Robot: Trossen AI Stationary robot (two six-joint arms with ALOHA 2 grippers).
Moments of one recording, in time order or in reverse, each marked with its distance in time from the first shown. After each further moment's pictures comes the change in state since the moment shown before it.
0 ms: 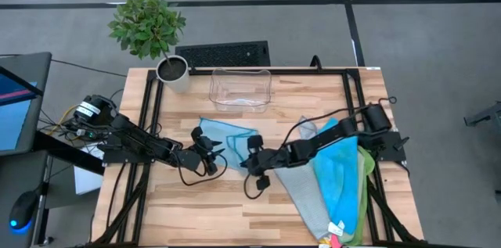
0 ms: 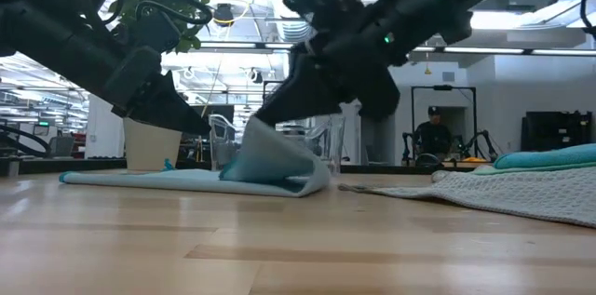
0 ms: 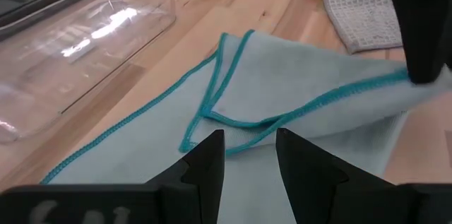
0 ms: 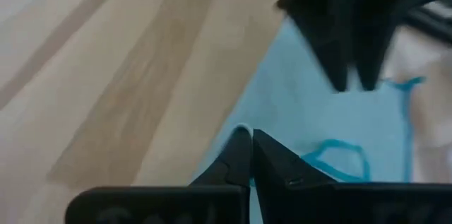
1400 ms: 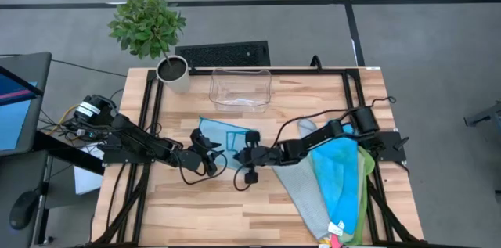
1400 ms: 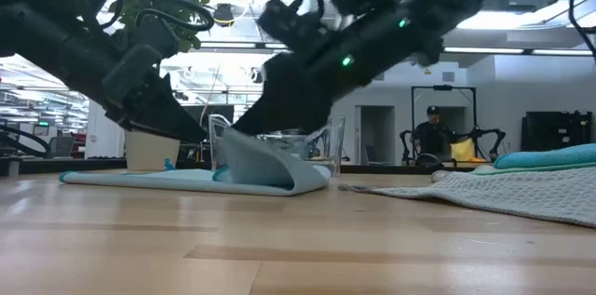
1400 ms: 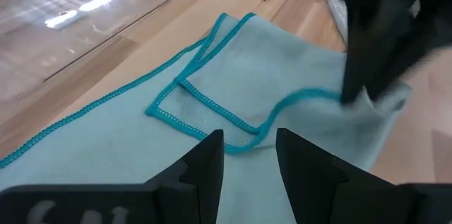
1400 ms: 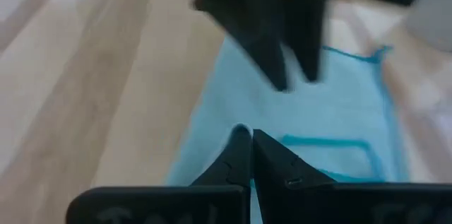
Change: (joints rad) left arm -0.001 0.000 0.000 -0.043 0.038 -0.126; right arm -0.040 0.124 0.064 0.125 0.093 0.178
